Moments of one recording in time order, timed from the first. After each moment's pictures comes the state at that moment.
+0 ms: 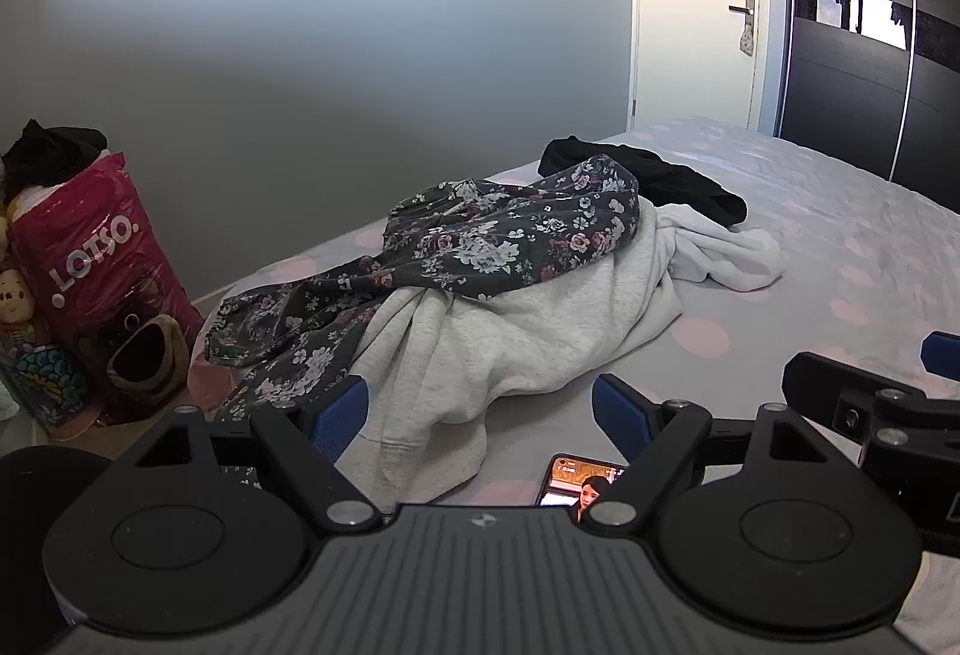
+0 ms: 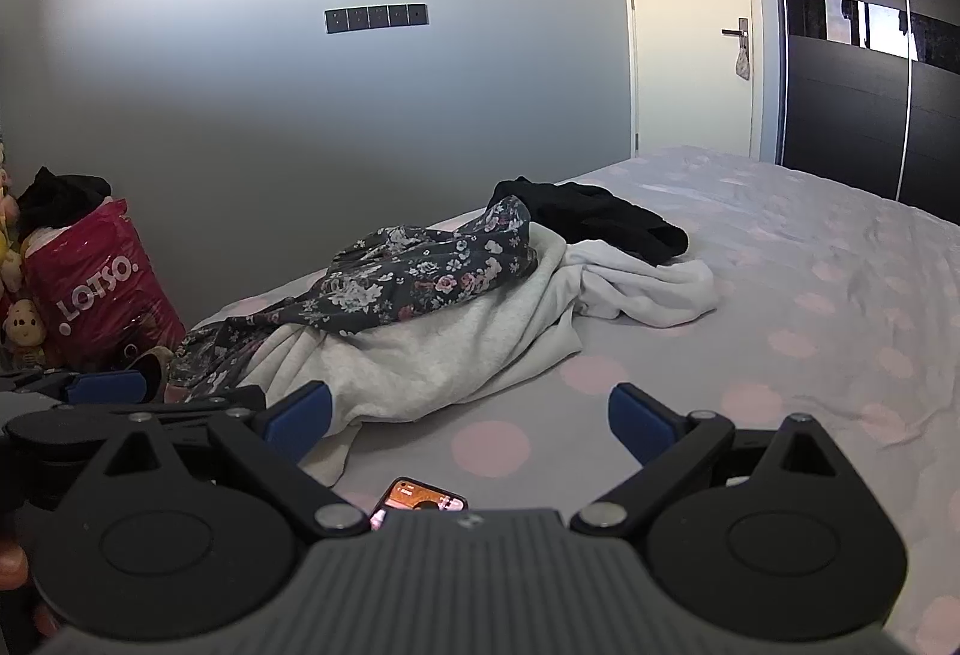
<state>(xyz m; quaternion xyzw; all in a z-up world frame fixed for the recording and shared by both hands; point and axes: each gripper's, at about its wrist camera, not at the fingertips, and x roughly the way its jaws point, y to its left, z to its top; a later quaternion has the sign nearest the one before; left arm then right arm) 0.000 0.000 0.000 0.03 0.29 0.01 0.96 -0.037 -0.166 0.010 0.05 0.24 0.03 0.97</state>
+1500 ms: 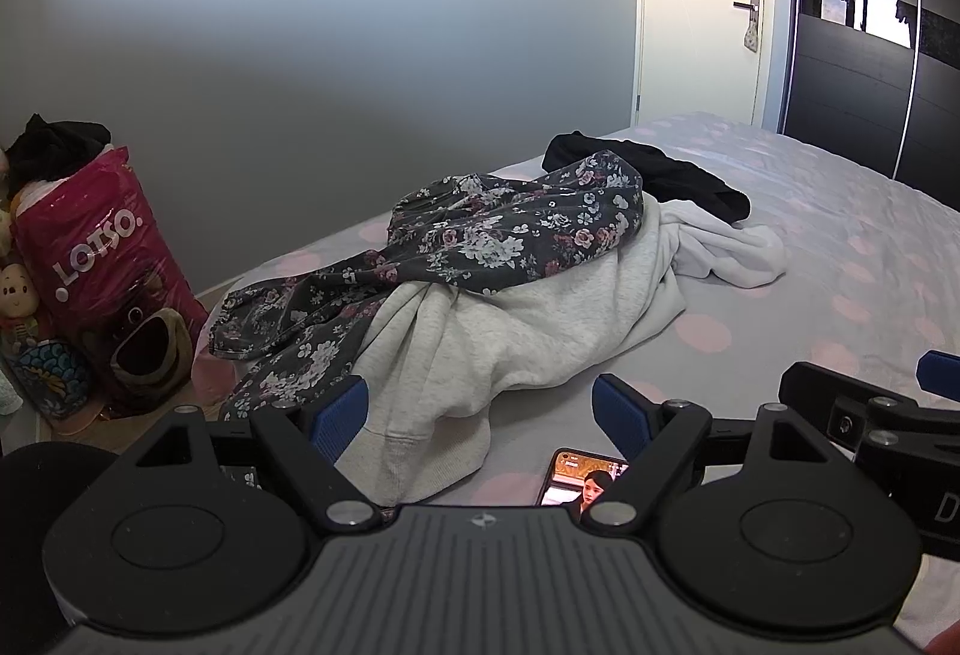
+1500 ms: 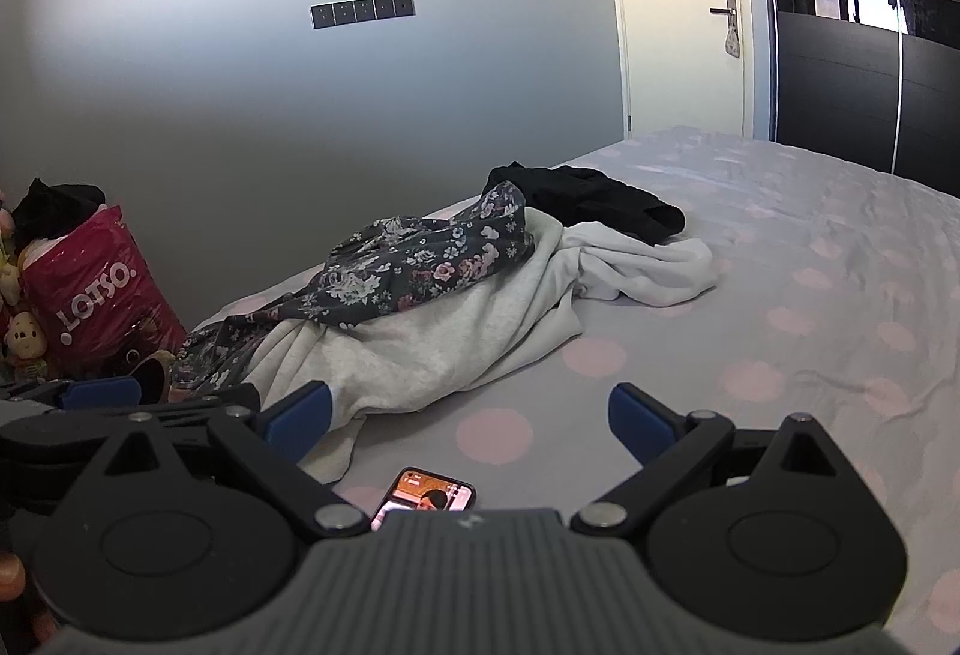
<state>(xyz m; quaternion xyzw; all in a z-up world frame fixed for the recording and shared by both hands) 0.000 0.000 0.000 0.02 0.30 0.00 0.95 -0.037 -0.166 0.009 0.06 0.25 0.02 0.96</state>
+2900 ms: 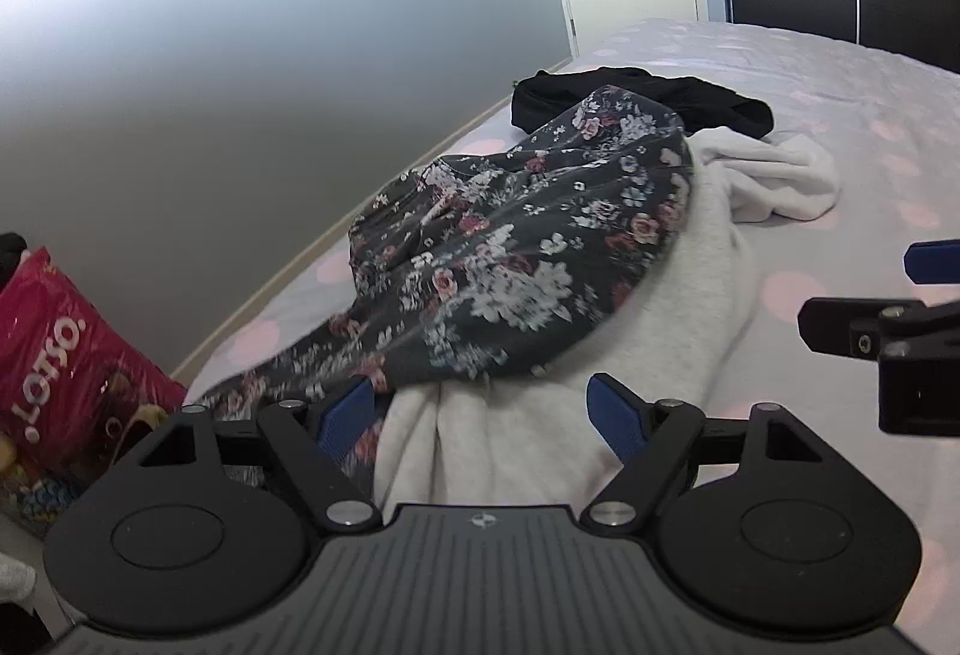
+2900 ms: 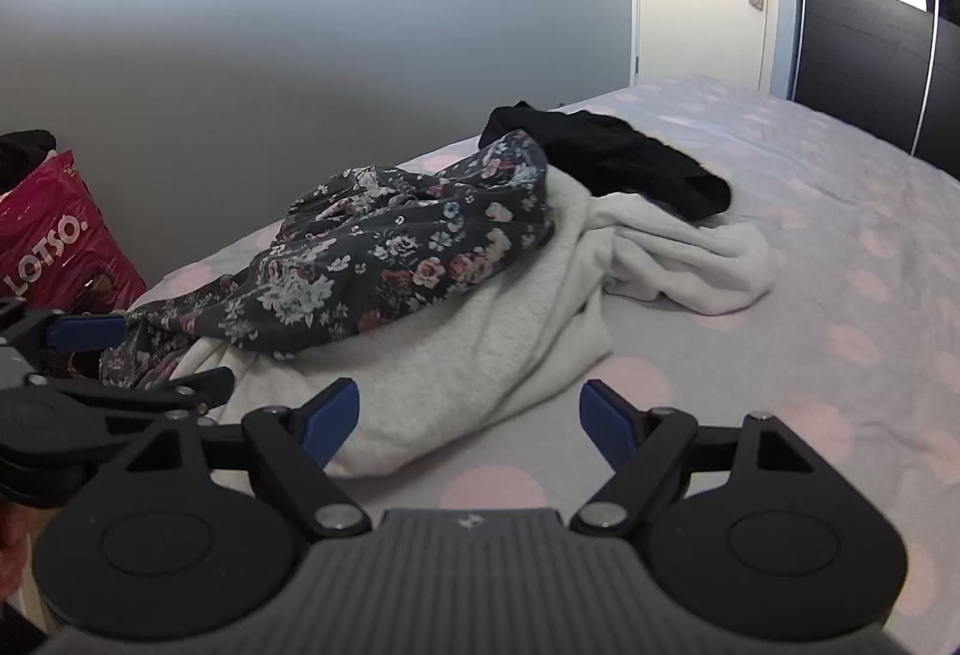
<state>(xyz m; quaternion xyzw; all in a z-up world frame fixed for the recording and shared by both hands) 0.175 0.011 -0.048 0.16 0.34 -0.07 0.92 0.147 -0.146 -0.030 0.05 0.33 0.02 0.94</state>
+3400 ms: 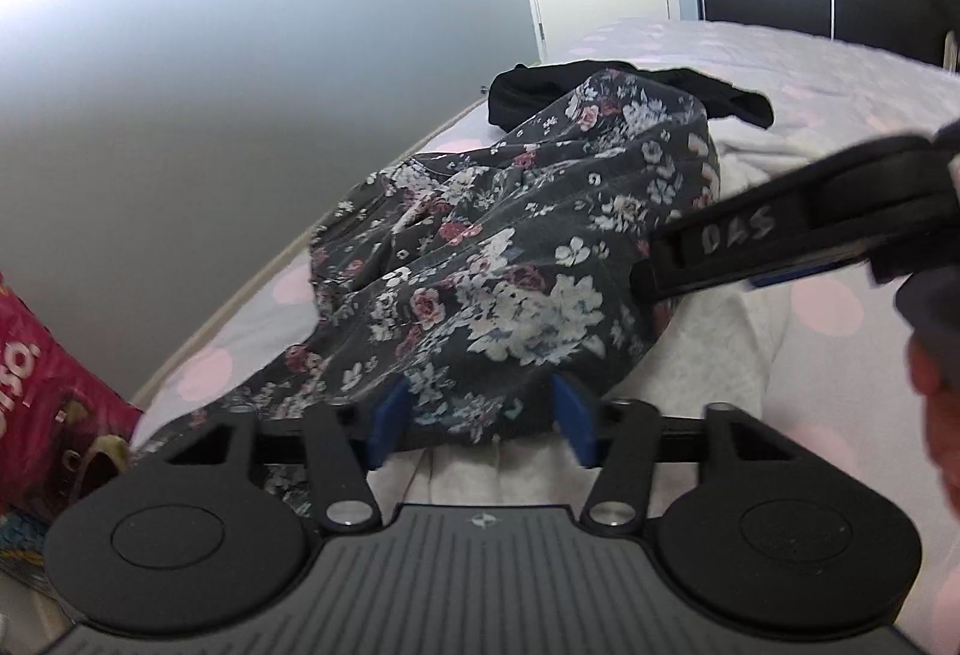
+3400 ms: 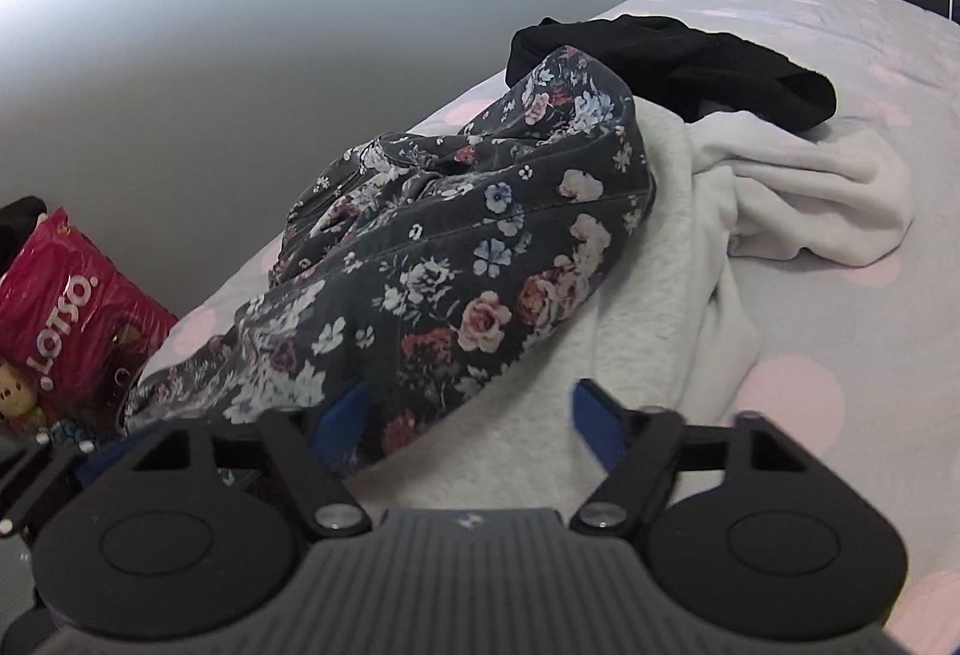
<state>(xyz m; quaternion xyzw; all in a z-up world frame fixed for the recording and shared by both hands) 0.222 0.024 -0.073 0.15 0.34 -0.11 0.92 0.275 -0.130 -0.081 0.16 0.39 0.04 0.91</state>
